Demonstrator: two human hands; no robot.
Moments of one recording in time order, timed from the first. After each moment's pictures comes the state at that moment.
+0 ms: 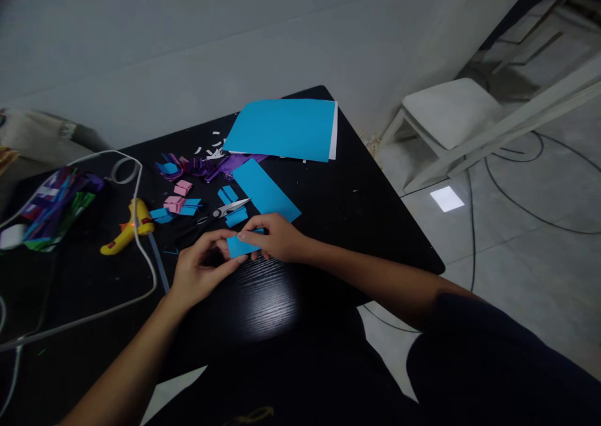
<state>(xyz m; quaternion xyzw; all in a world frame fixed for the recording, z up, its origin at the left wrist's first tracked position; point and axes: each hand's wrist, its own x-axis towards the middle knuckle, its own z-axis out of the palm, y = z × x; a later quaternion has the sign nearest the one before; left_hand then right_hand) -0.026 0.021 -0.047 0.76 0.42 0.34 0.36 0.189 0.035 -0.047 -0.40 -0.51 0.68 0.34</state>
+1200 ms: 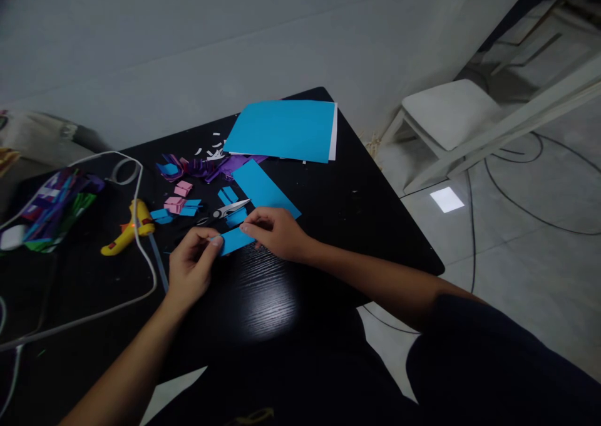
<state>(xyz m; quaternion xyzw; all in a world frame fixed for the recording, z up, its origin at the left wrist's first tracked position) -0.024 0.021 -0.043 0.67 0.52 0.39 0.36 0.189 0.037 -0.051 -0.42 -0.52 0.61 0.44</state>
